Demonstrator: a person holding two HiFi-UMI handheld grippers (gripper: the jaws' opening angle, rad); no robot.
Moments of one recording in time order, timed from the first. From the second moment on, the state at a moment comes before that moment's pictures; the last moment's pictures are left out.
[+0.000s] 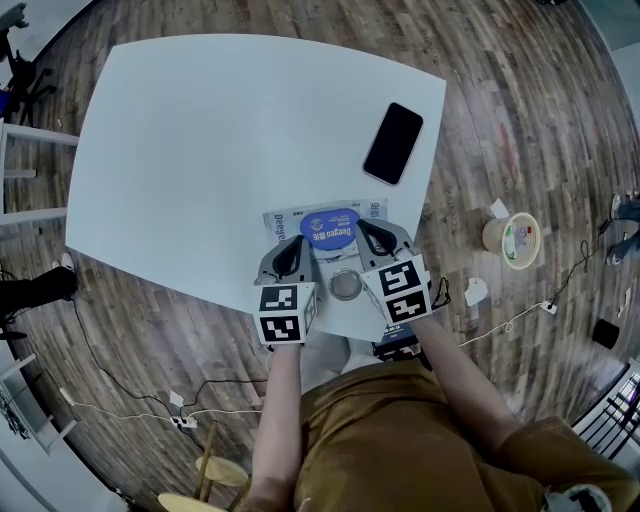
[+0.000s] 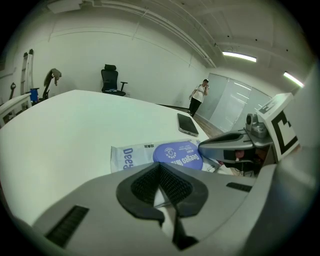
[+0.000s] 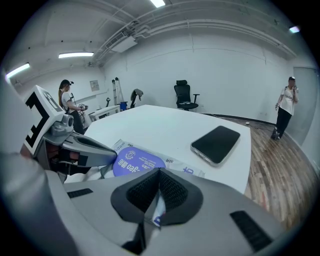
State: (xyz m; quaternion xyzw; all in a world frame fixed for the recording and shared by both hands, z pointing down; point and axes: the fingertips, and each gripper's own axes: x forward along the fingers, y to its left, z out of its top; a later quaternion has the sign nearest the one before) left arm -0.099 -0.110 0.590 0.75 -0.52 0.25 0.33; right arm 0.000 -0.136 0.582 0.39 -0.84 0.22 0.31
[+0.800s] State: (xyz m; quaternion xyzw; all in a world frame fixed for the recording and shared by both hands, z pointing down) left arm -0.100 -0.111 0.586 0.75 -0.52 0.25 0.31; right arm -0.002 -0.135 0.589 0.38 -0.83 0.23 0.34
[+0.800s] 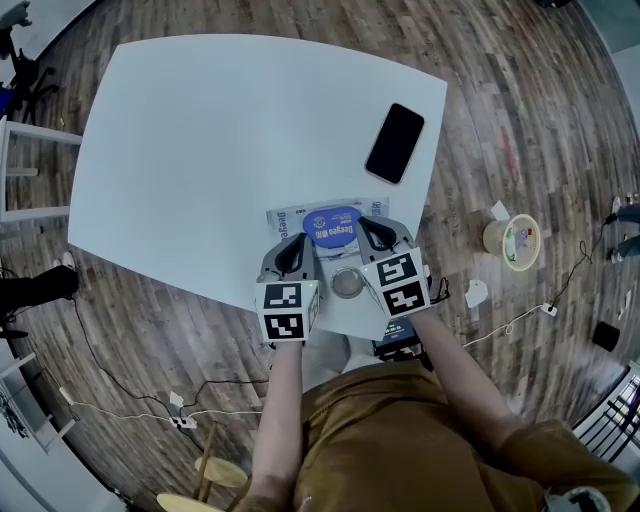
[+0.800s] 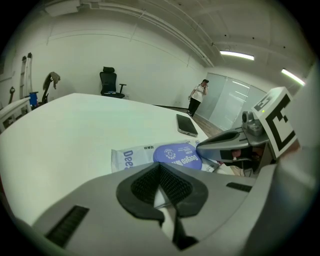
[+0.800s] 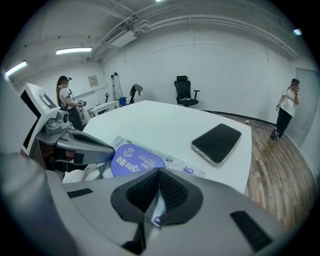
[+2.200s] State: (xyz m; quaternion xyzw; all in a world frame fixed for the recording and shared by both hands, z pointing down) left arm -0.102 -0.088 0.472 0.79 -0.55 0.17 0.22; right arm 0.025 -0.105 0.499 0.43 -0.84 0.16 0.29
